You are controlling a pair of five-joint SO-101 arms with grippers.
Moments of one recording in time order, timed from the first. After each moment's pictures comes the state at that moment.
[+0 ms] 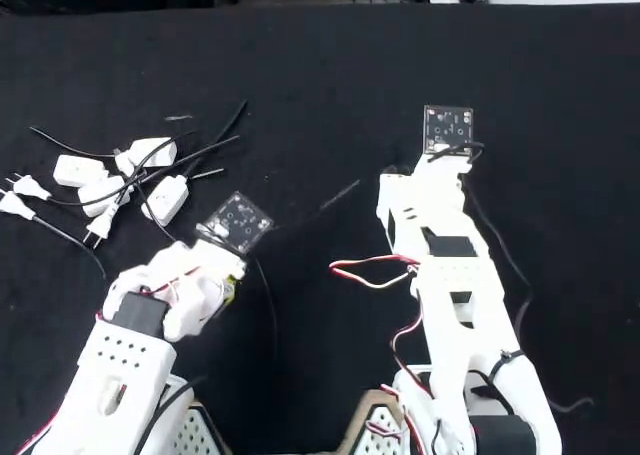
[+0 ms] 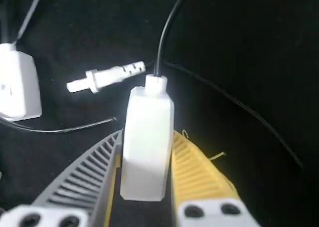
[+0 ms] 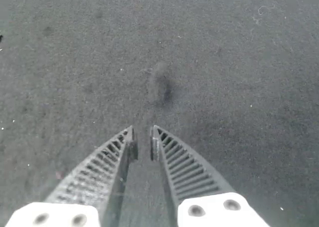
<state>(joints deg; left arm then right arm) 10.0 -65.0 73.5 56.5 -28.9 0.0 -31.0 63.9 16.2 -2.0</state>
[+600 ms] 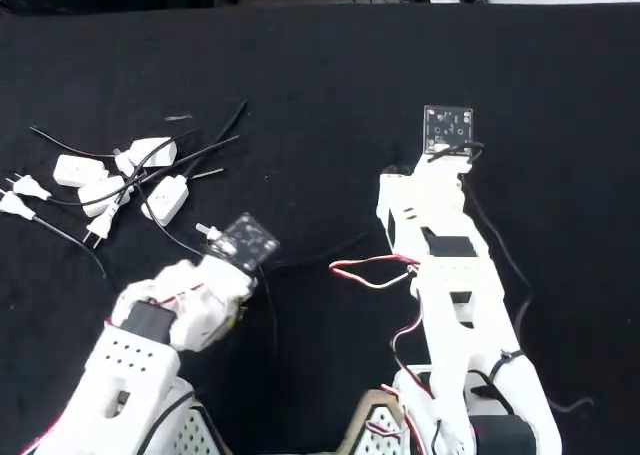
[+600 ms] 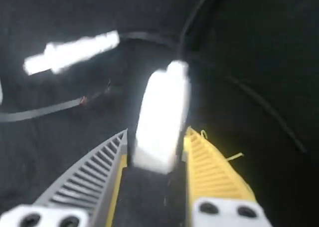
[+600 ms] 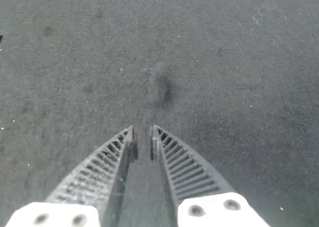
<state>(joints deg) 10.5 -65.4 80.5 55.0 -28.8 0.0 -31.0 63.9 16.2 -2.0</state>
